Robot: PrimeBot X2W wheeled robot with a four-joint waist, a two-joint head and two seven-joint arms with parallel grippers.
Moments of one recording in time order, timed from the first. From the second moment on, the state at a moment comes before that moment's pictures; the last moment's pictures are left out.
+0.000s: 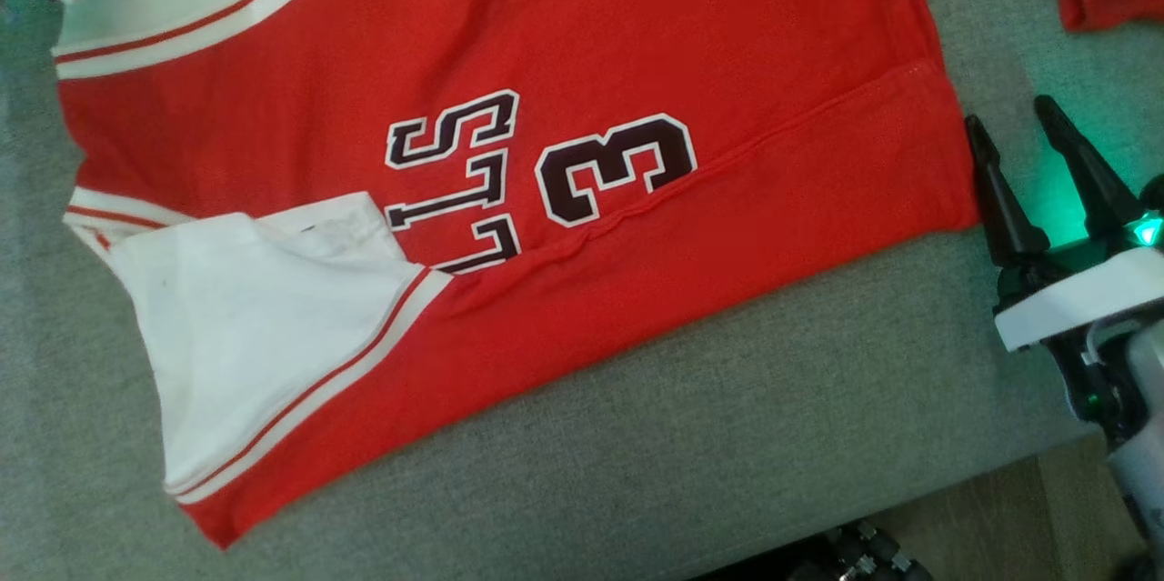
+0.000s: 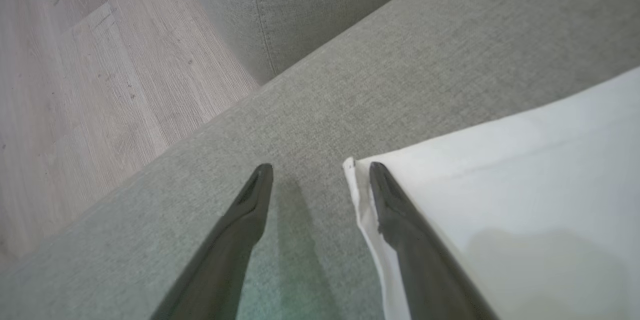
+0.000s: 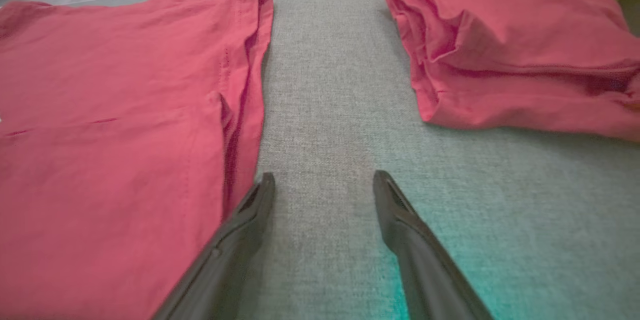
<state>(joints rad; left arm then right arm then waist) -1.33 0.59 -0.82 0.73 -0.66 -0.13 0.62 -0.35 -0.48 0.31 0.28 0.54 0.13 -0.19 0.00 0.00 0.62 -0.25</state>
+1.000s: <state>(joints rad) -1.42 0.57 -1.05 0.68 -0.72 -0.13 0.42 -0.96 -0.51 0.53 0.51 0.77 0.13 0.24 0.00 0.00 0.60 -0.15</state>
